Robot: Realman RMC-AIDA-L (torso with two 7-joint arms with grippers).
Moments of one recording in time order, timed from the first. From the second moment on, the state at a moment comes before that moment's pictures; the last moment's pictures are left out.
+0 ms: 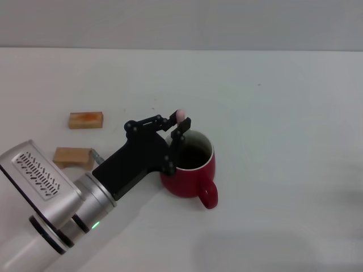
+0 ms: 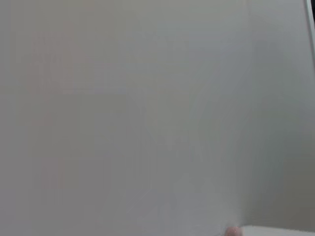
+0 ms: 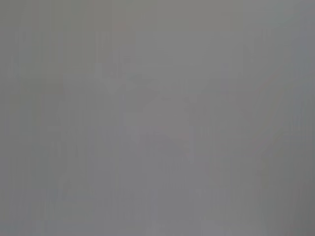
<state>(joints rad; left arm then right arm) -0.31 -2.07 2.37 0.49 -0.22 1.17 -0.16 0.11 2.09 0.28 0.22 -1.67 -1.53 0.05</state>
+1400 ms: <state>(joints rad) -0.32 -2.08 1.97 0.30 -0.32 1.24 -0.14 0.10 2.09 0.28 0.21 -1.66 -1.59 0.05</state>
